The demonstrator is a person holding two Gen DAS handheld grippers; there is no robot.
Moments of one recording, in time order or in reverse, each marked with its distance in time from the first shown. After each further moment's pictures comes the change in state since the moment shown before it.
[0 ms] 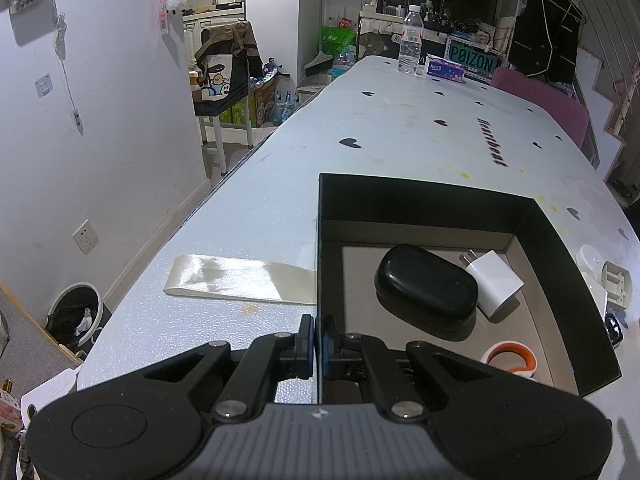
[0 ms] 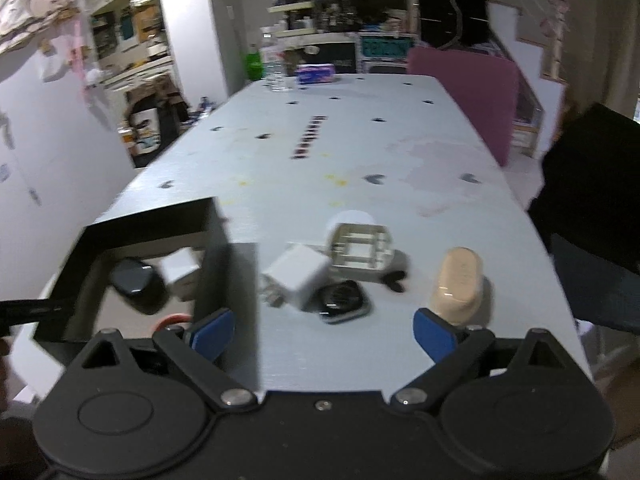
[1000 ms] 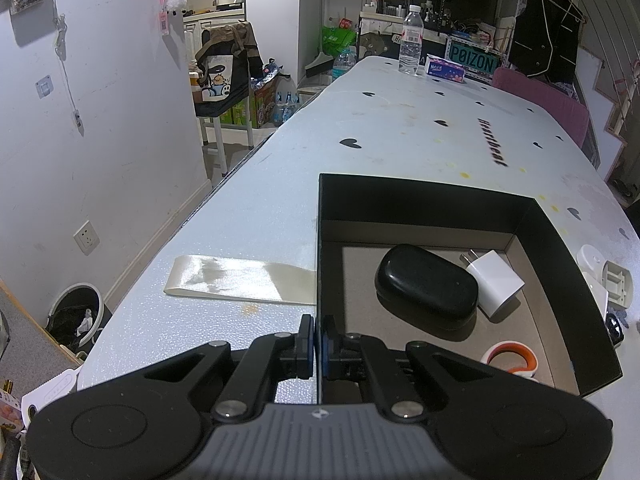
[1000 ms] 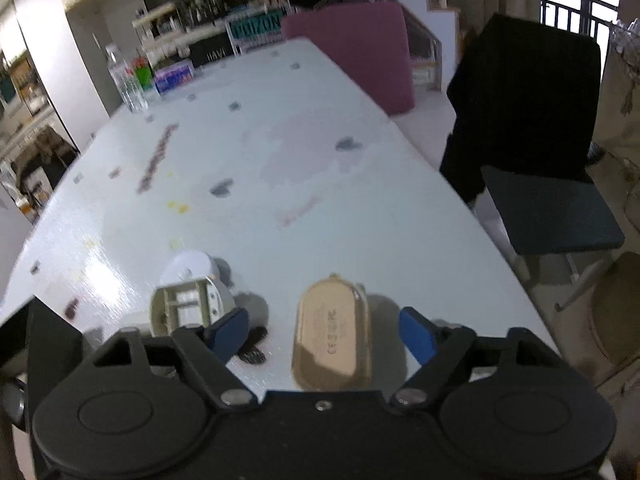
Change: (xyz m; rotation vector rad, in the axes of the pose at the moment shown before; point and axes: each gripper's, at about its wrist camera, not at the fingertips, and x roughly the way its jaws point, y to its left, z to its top) left arm 0.000 -0.001 0.000 0.001 0.000 0.001; right arm 0.102 -0.087 0.033 0.291 0.101 -0.167
